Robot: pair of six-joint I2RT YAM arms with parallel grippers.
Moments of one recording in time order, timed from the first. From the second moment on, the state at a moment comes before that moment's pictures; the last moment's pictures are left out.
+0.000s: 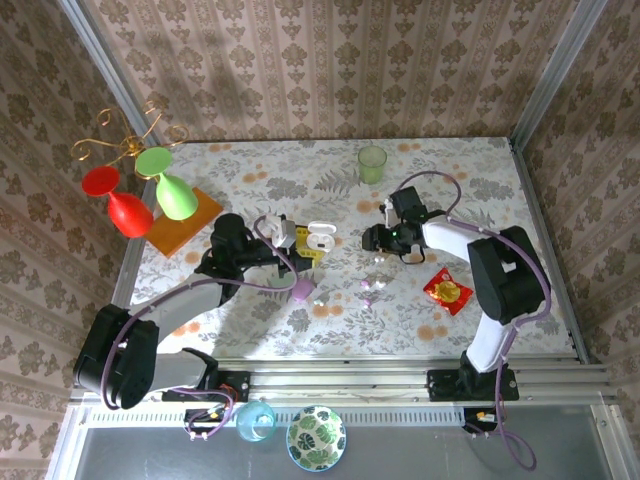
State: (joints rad) left arm -0.50 1.26 0.56 0.62 1.00 0.10; right arm 0.31 1.80 1.04 -0.32 -0.35 0.40
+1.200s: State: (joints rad) left arm -0.49 1.25 0.55 0.60 1.01 0.10; right arm 0.35 1.69 0.93 -0.36 -0.35 0.26
